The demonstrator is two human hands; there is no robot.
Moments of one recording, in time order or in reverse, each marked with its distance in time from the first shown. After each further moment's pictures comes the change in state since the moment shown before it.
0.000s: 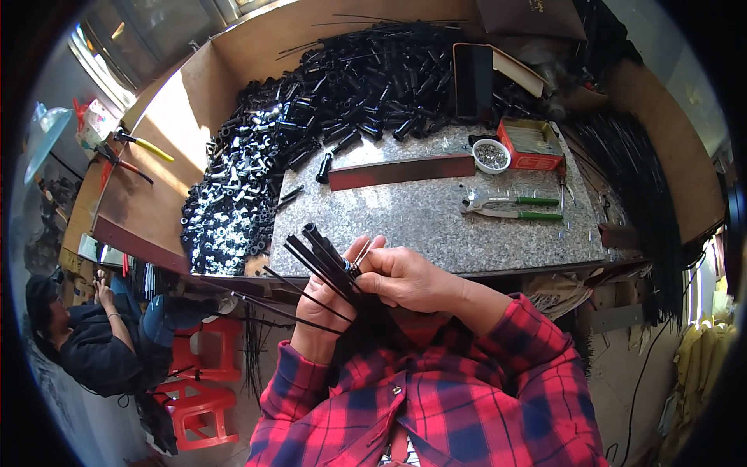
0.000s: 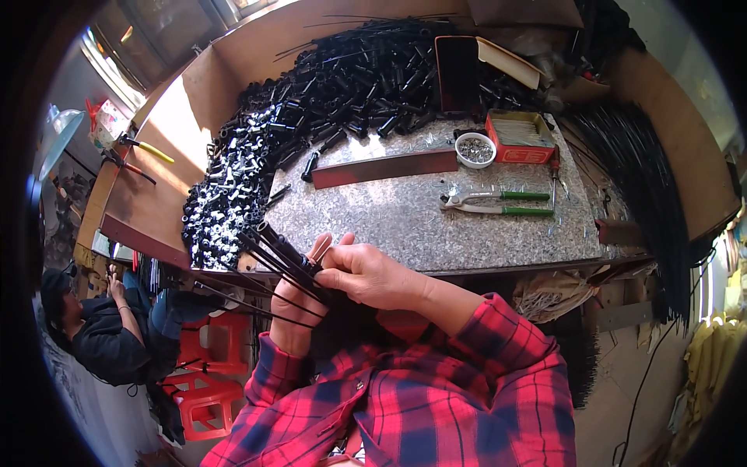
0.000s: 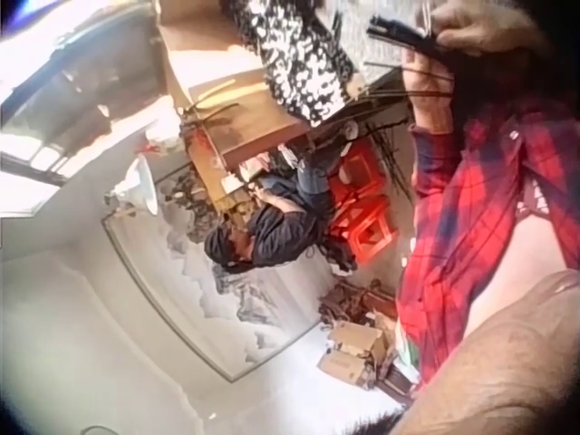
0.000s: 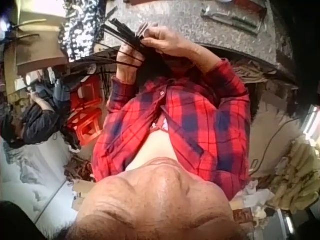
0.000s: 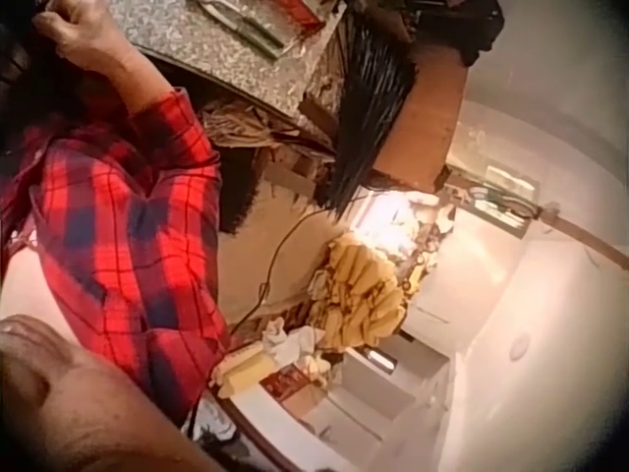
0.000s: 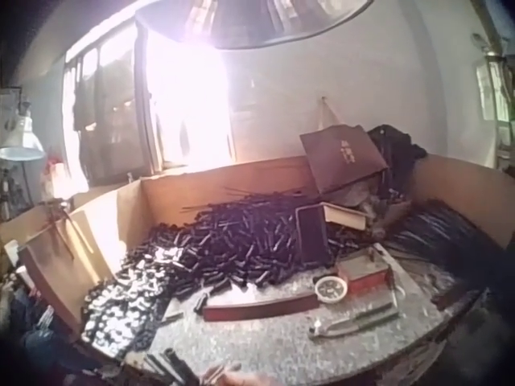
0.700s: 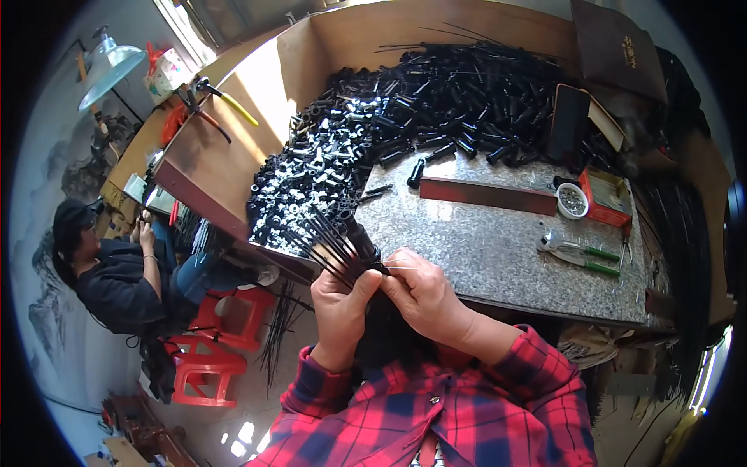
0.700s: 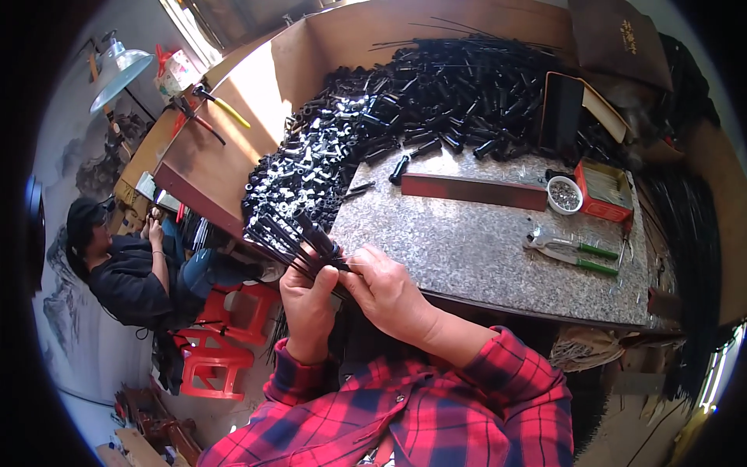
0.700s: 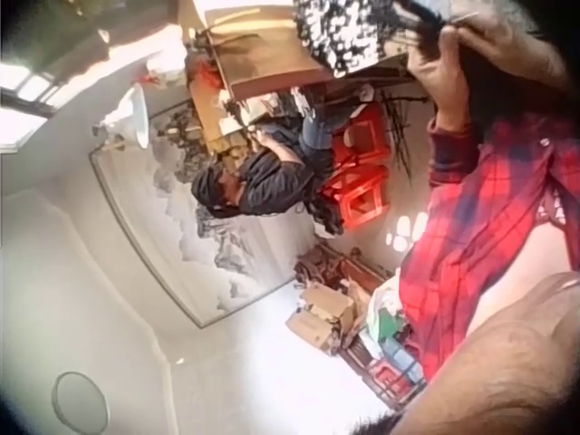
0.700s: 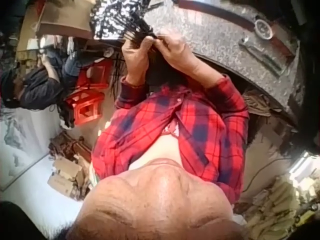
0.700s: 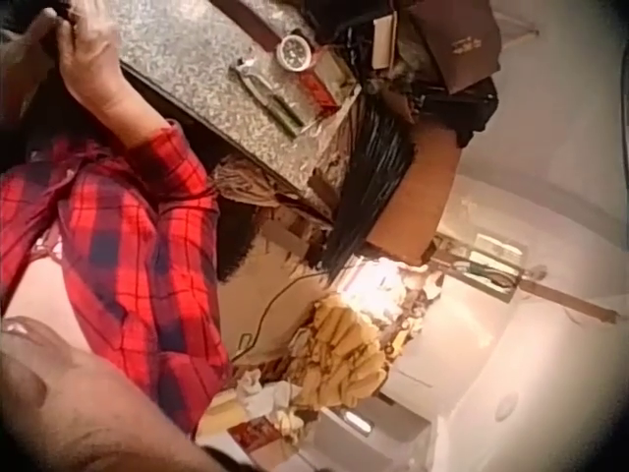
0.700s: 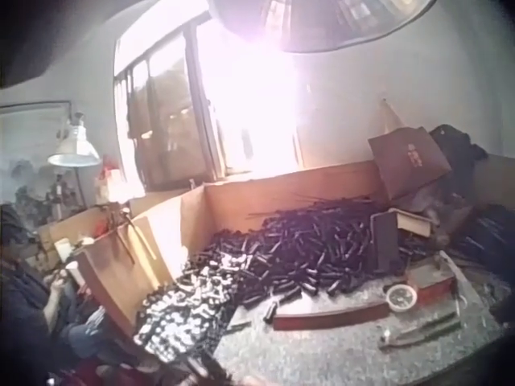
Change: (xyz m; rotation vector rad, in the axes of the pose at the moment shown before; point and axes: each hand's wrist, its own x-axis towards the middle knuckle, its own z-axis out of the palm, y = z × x) left_hand -0.037 0.044 0.024 0.695 0.463 0.698; right_hand 0.056 -0.001 0.062 -0.447 0.279 -0.564
